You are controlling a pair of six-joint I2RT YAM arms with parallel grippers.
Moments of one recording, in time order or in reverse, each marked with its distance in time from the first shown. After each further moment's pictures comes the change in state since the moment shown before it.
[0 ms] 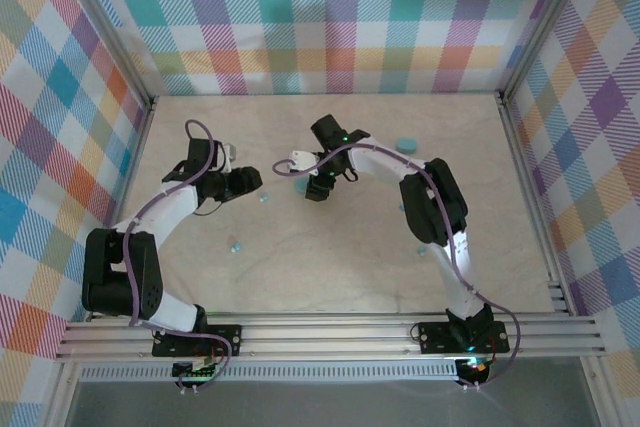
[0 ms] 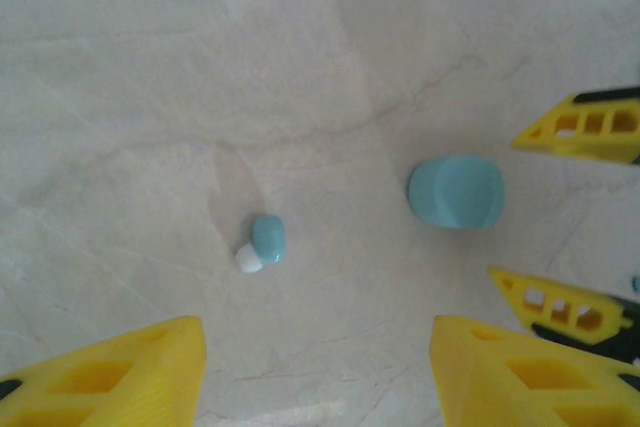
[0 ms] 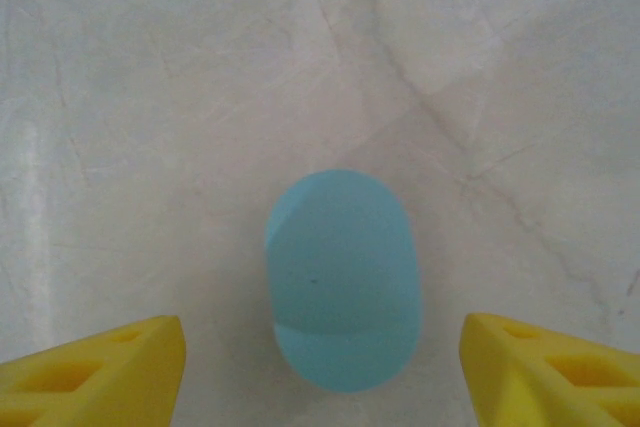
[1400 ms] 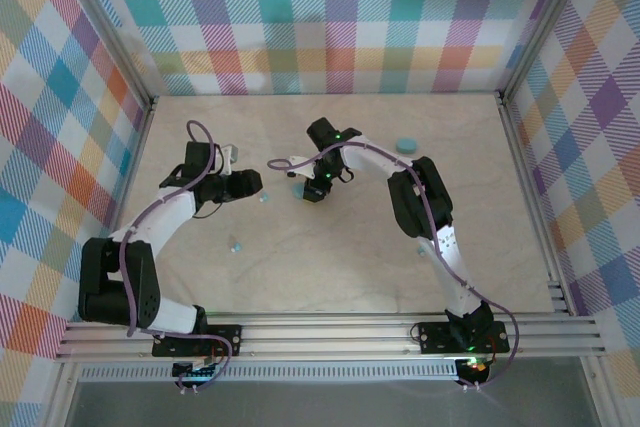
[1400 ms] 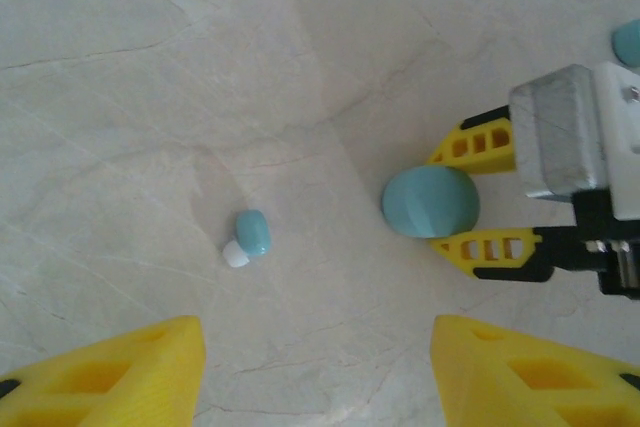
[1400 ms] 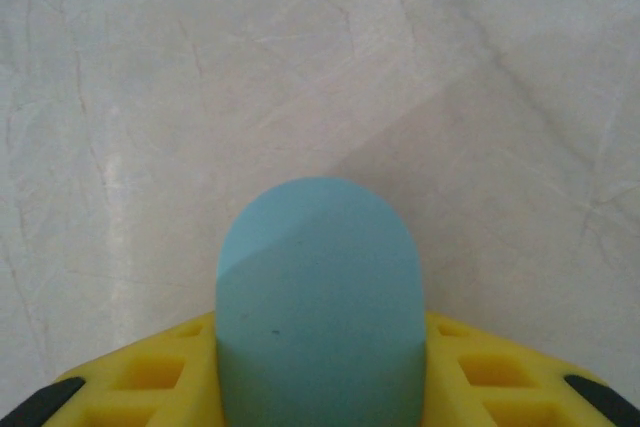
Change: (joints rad) left arm 0.006 -0.063 -0.036 0.022 0.038 0.098; right arm -0.001 0.138 0.148 -0.148 -0.108 0.017
